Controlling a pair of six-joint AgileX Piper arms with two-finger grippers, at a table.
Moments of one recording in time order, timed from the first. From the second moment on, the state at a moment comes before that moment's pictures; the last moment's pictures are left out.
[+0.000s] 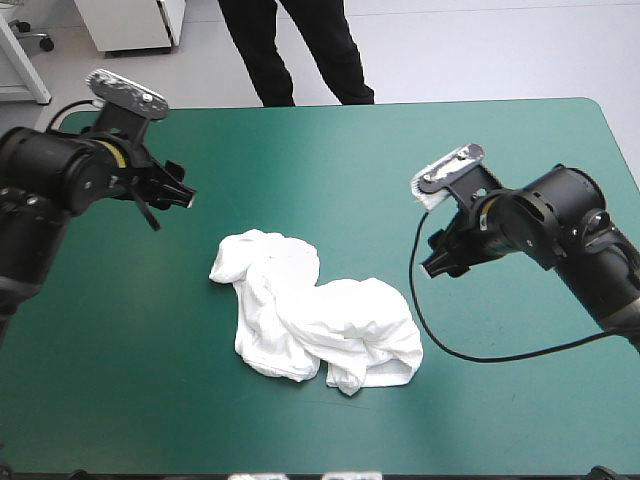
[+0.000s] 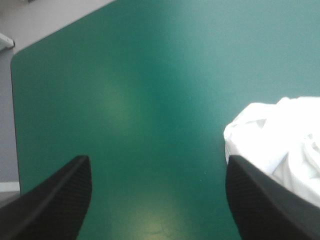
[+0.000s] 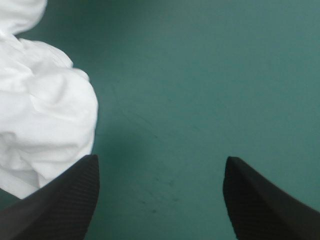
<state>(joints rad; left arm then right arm) -0.40 1.37 -1.70 0.32 1.25 0.08 0.55 1.29 -1.44 -0.18 1.25 -0.04</state>
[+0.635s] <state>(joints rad) -0.22 1.78 -1.56 0.05 1.14 0.11 0.51 1.11 -1.20 -0.16 1.25 0.00</state>
